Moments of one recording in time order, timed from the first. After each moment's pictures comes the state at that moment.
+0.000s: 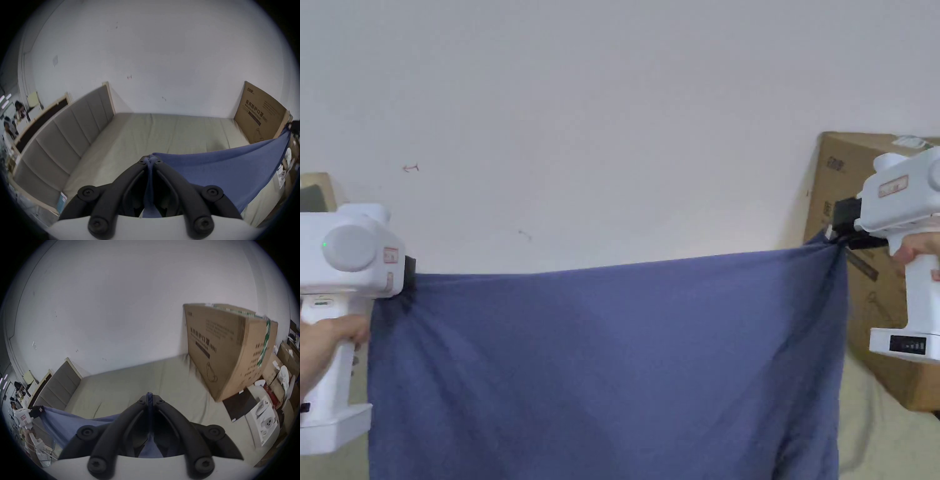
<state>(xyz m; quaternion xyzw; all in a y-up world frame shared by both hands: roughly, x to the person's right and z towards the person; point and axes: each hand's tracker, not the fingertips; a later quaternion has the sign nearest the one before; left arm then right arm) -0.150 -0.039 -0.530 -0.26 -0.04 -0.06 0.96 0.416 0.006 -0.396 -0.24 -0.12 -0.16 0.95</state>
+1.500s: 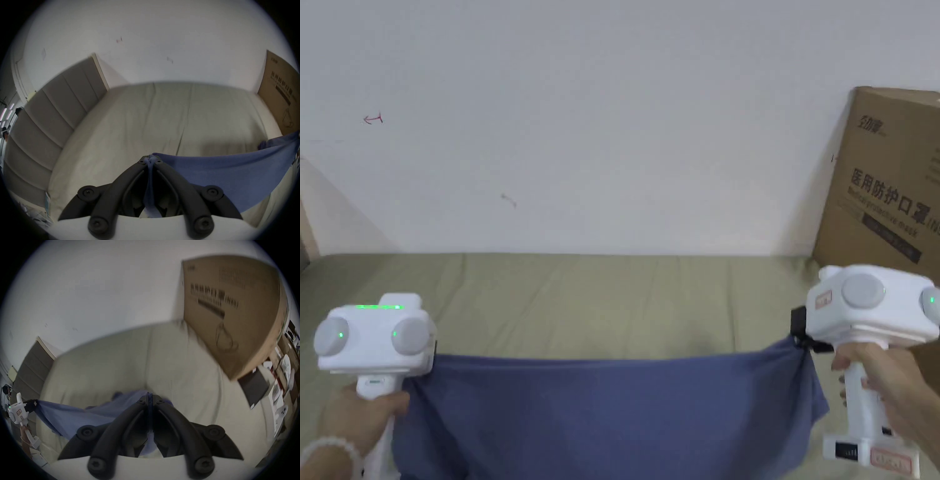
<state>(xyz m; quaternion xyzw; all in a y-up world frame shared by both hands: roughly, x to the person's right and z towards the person) -0.102 -0.284 -0.685 -0.40 -0.01 -0.09 0.91 0.418 -0.246 -0.536 -0.41 -0.18 -0.16 0.88</state>
